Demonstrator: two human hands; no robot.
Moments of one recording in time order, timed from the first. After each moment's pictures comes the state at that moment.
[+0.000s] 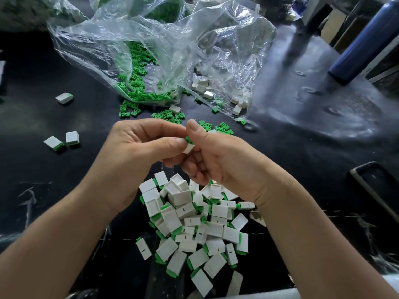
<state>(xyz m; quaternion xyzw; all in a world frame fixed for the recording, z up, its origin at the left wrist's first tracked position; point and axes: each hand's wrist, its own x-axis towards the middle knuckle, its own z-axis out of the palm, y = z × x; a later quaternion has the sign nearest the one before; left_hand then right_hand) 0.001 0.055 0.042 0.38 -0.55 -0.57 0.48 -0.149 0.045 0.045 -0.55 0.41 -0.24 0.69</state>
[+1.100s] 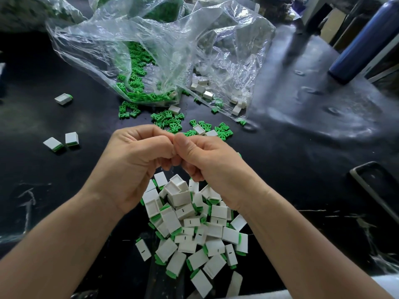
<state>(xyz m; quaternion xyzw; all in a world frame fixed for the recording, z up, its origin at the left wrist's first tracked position) -0.004 0.052 0.035 0.43 -0.45 -0.61 0.49 -0.135 0.053 0.037 -0.61 0.49 -0.31 0.54</state>
